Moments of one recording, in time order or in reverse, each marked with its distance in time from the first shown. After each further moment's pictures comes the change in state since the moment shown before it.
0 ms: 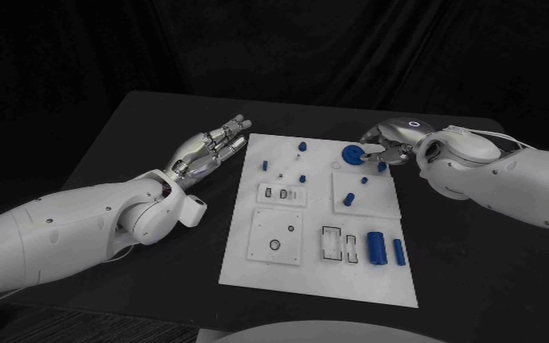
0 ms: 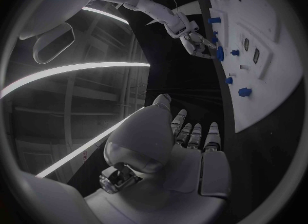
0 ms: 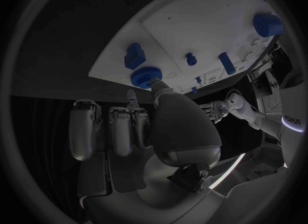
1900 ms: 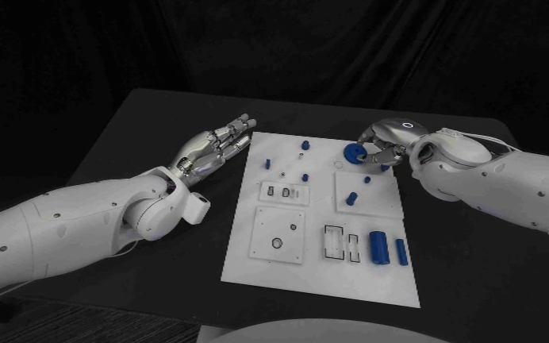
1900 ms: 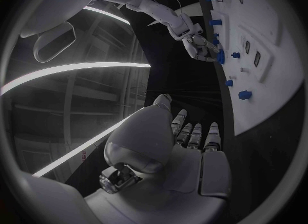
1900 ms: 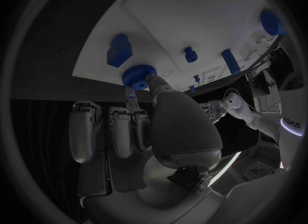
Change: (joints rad) left arm 0.000 0.006 0.000 -0.009 0.000 0.022 -0.002; left_hand 0.008 0.000 0.008 -0.003 0.000 -0.001 0.006 0.000 0.000 0.000 0.007 0.000 0.000 0.000 0.007 0.000 0.000 0.000 0.000 0.007 0.000 0.001; right arm -0.024 0.045 0.004 -0.028 0.006 -0.047 0.025; right_hand 0.070 -0.023 0.058 -0.095 0.170 0.177 0.041 0.060 0.053 0.002 -0.031 0.000 -0.001 0.002 -0.030 0.000 0.000 -0.016 0.005 -0.023 0.020 0.000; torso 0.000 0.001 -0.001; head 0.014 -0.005
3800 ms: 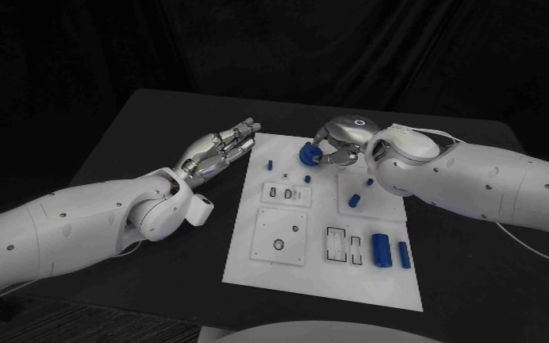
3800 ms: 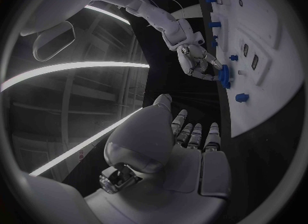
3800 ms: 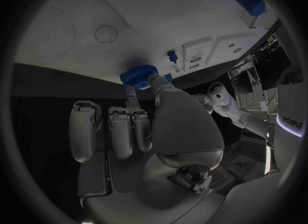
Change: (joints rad) left arm 0.000 0.015 0.000 -0.009 0.000 0.017 -0.017; left_hand 0.000 0.000 0.008 -0.008 0.000 -0.004 0.010 0.004 0.000 0.000 0.014 0.000 0.001 0.004 0.003 0.000 0.000 0.000 -0.004 0.003 0.000 0.000; right arm 0.028 0.180 -0.002 0.007 -0.002 0.004 0.017; right_hand -0.037 -0.021 0.030 0.028 -0.004 0.035 0.003 -0.005 0.042 0.000 0.015 0.000 0.000 0.002 0.010 0.000 0.000 0.001 -0.004 0.004 0.002 -0.001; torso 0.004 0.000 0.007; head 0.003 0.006
